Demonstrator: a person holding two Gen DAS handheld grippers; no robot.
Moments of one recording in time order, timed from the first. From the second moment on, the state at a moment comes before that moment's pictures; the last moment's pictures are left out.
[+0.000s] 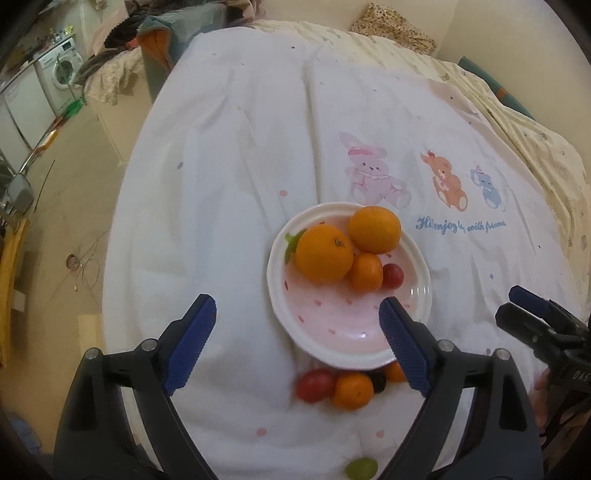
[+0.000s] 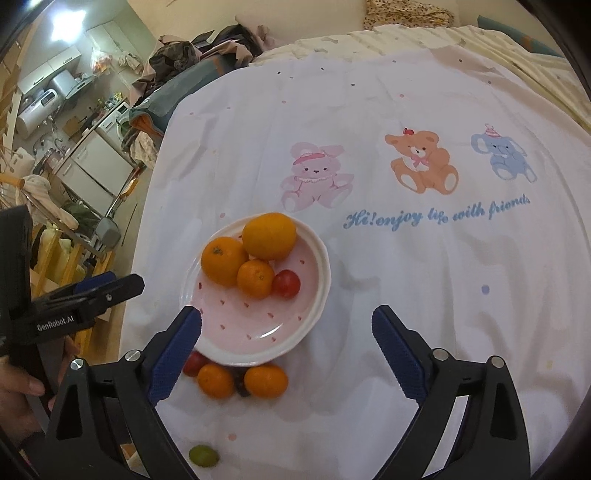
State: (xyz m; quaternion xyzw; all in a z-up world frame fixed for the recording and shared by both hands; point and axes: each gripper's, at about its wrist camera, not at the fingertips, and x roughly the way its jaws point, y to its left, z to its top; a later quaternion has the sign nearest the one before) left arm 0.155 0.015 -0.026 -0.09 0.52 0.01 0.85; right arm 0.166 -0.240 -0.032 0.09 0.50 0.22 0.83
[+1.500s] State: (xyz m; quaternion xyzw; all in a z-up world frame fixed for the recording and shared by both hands) left arm 0.109 0.015 -0.088 -0.13 0.59 0.02 0.80; right arm 0.119 -0.260 -0.054 0.16 0.53 0.15 0.82
